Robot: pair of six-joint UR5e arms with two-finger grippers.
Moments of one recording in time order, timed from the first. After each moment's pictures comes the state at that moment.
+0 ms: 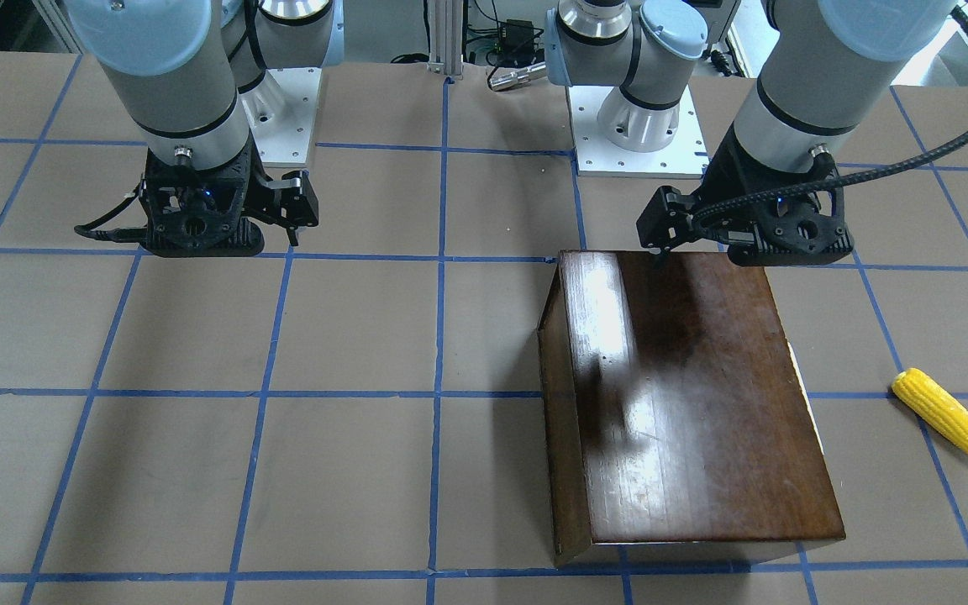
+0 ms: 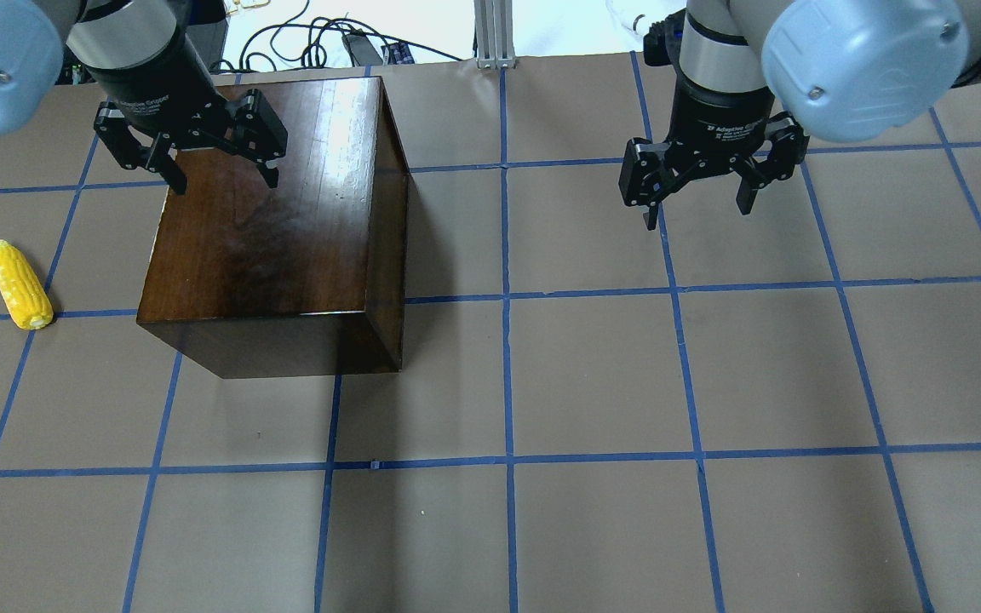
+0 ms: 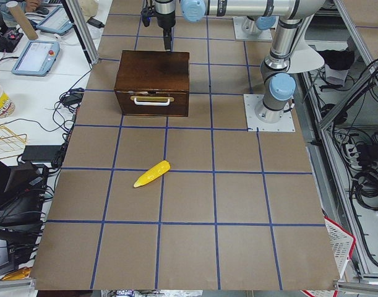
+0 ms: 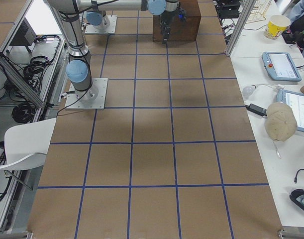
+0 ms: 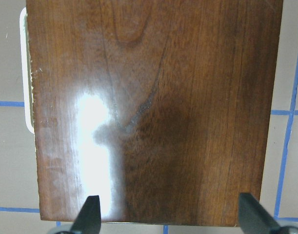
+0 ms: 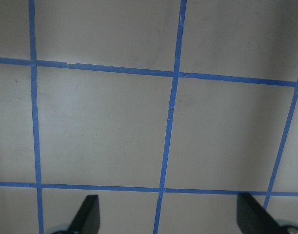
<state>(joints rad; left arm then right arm) -1.54 -1.68 -1.47 -1.60 1.59 -0.01 1.69 -1.44 1.50 -1.50 -1.64 0.03</state>
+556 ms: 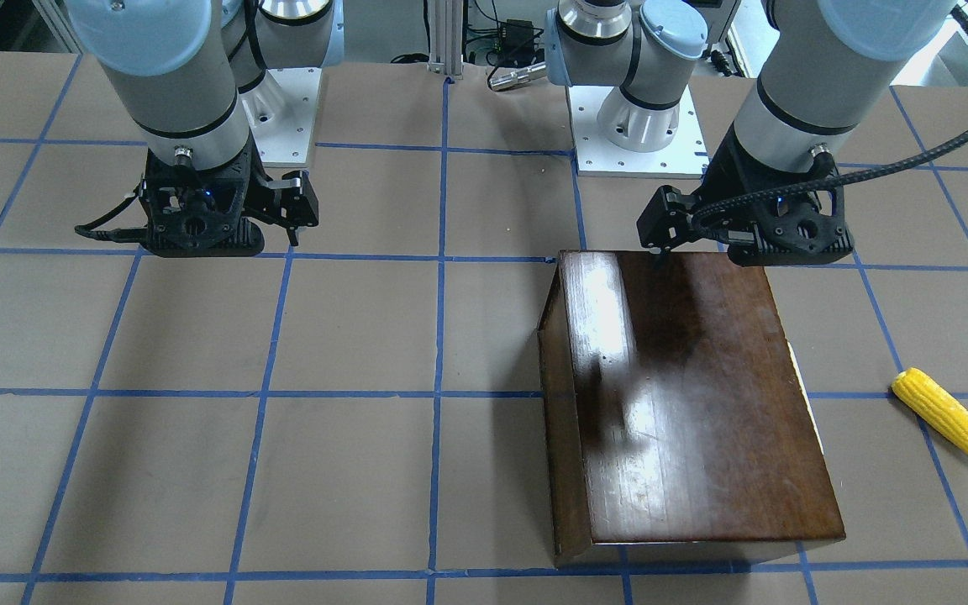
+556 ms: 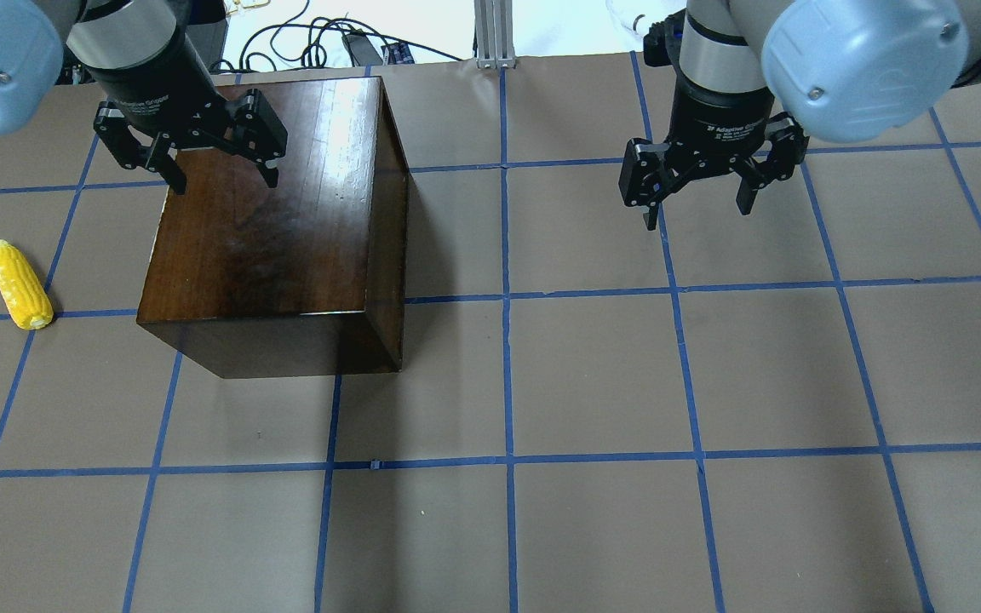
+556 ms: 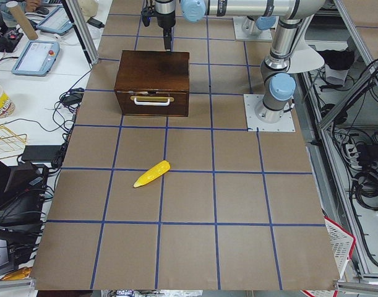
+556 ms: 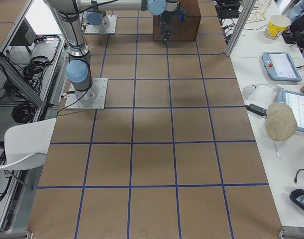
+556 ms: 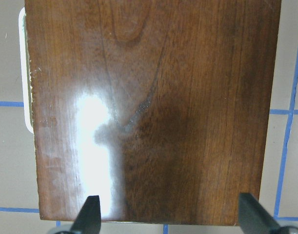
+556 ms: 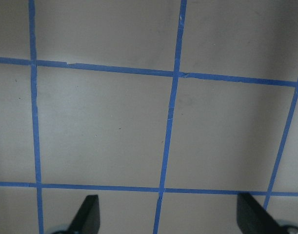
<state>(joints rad) -1.54 -1.68 -1.47 -1.60 1.59 -0.01 1.69 -1.44 1.50 -1.50 -1.64 0.03</state>
